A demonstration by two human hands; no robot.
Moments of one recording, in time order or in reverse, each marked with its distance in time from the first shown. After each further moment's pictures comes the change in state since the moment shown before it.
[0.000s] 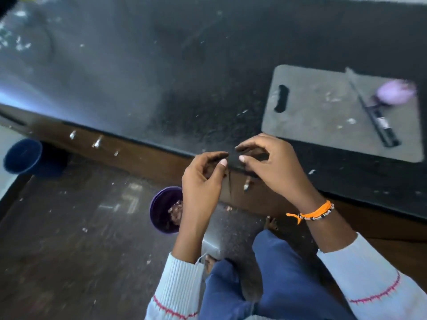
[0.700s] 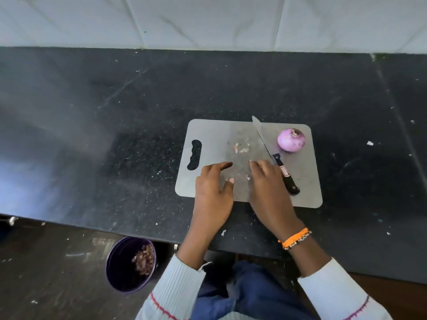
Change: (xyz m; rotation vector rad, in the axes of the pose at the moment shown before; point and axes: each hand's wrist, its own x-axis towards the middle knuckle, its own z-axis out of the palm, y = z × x) left_hand 0.050 0.055 0.199 0.351 -0.318 0.136; right_hand 0.019 0.112 -0.140 -0.695 0.159 0.152
